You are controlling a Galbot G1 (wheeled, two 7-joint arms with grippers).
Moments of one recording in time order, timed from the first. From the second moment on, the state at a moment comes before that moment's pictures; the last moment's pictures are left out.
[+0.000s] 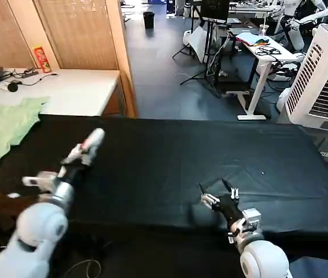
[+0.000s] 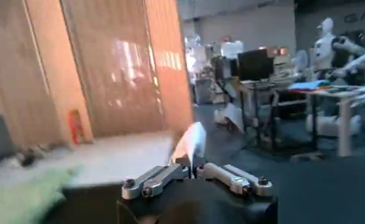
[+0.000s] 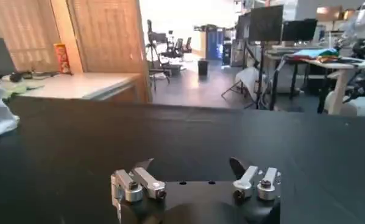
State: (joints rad) left arm 1.21 -1.05 -0.48 -2.07 -0.56 0.40 -0.19; right arm -1.43 1.32 0.45 2.12 0.24 -0.41 -0.03
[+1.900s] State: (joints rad) left arm 1.44 -1.19 -0.42 -2.14 -0.31 0.07 -0.08; right arm -1.13 1.23 0.31 1.89 0.62 -0.69 0.00
